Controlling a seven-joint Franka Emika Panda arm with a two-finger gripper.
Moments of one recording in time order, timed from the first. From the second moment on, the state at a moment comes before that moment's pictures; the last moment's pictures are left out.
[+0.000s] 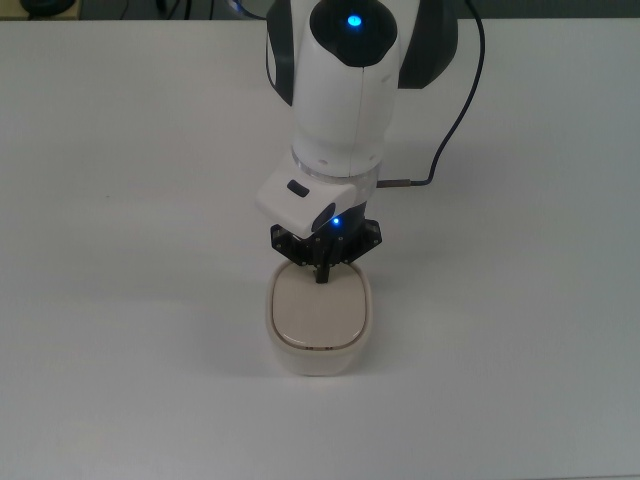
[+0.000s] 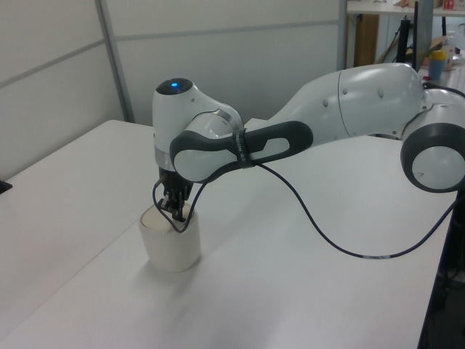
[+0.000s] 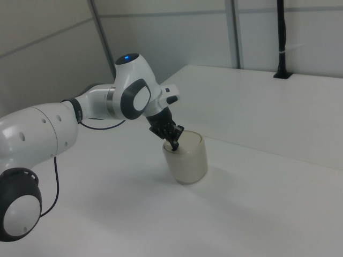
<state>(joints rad) 0.14 0.55 0.01 -1.31 -0.11 2.07 0.10</state>
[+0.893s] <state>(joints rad) 0.13 0.49 0.01 -1.29 -0.11 2.03 0.10</state>
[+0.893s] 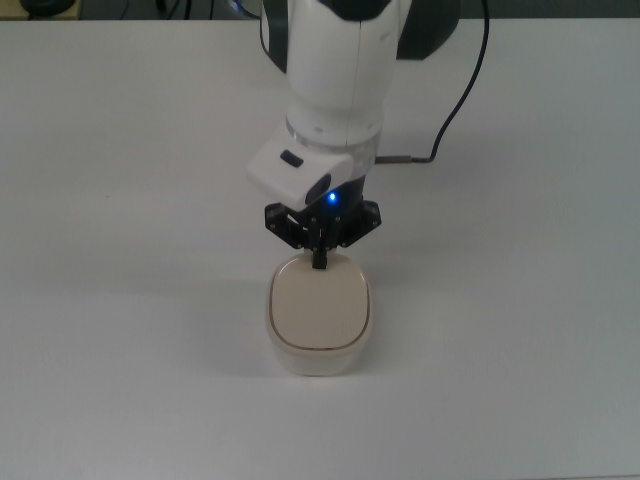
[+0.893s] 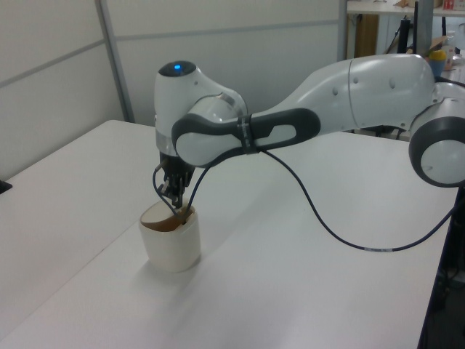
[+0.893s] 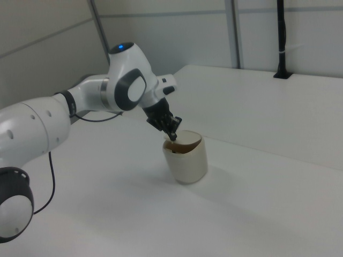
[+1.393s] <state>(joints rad) 0.13 0.41 0.01 -1.29 -0.10 1.93 0.13</state>
